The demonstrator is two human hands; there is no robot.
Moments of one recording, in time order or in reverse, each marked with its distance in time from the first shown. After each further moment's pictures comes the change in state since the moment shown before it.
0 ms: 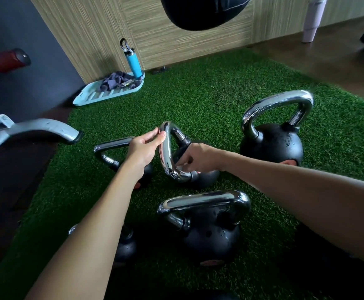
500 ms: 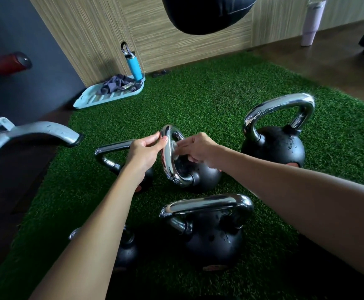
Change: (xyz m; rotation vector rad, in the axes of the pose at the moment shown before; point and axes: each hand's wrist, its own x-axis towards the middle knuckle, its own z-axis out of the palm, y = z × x) left_hand -0.008 0.006 -0.004 0.083 0.024 0.039; right_hand 0.021 -0.007 -0.003 0.752 0.227 0.226
